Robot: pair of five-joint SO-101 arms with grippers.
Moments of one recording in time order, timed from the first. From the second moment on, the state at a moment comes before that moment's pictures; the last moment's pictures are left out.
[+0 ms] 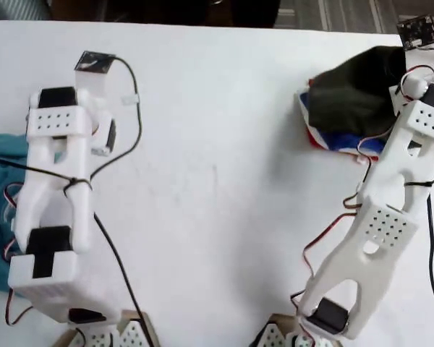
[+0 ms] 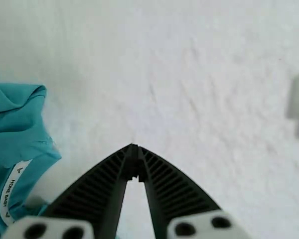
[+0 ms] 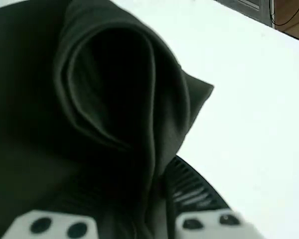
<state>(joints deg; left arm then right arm) -13.5 7.5 -2.1 82.0 -10.2 24.4 50.8 -66.3 68.6 40.7</state>
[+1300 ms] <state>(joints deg) -14.9 7.5 -2.1 81.4 -10.2 8.7 50.9 -67.2 100.0 34.7</state>
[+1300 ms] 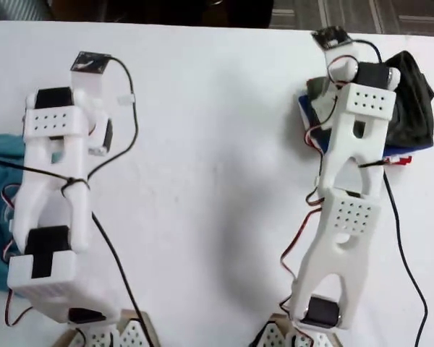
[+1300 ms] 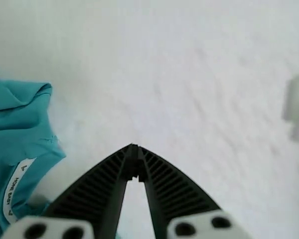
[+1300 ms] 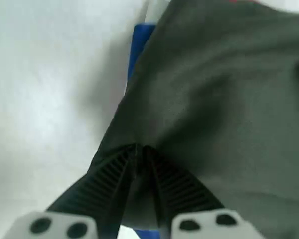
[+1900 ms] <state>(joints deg) -15.6 7.5 -2.1 79.7 -10.2 11.2 31.1 -45.0 95.6 42.5</state>
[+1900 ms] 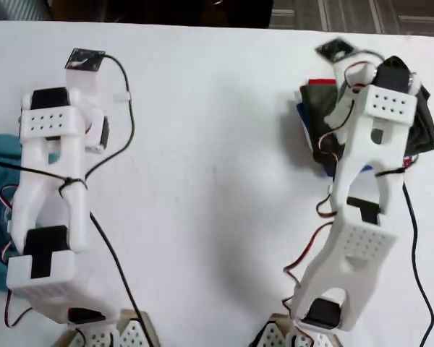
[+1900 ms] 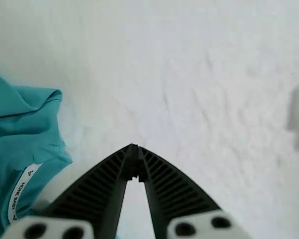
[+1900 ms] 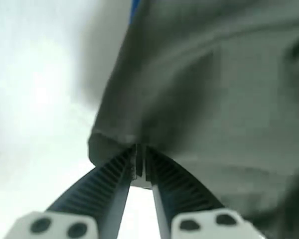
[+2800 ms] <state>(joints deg) -16.2 7.5 -2.1 79.7 -12.8 23.6 64.0 -65.1 44.7 26.8</state>
